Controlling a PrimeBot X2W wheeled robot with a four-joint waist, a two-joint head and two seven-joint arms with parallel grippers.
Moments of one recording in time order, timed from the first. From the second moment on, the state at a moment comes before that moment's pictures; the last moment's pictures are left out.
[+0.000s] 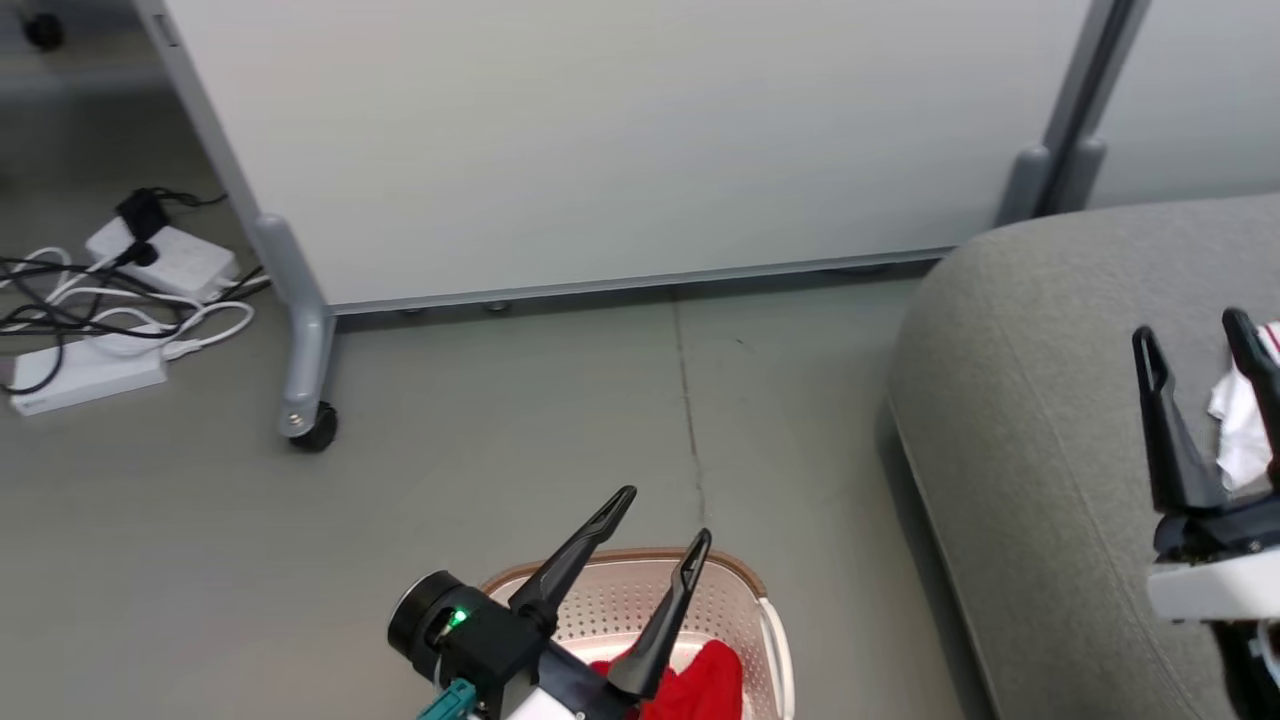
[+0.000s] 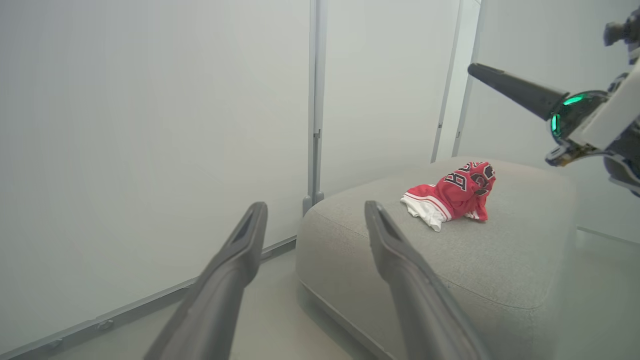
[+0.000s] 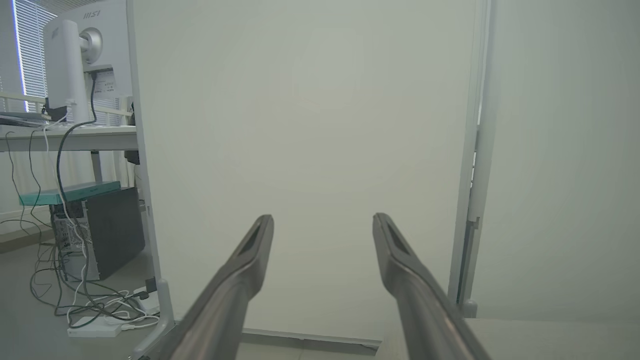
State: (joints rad) left arm -0.06 0.05 -0.49 0.08 -0.21 -0.13 -0.26; right arm -0.12 -0.36 0.06 -0.01 0.42 0.13 -0.26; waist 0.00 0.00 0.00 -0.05
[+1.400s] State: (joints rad) left arm 0.06 0.05 -0.25 0.12 -0.26 0.04 -0.26; right arm 0.06 -0.10 0.06 0.08 0.23 0.13 -0.26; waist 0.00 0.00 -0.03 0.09
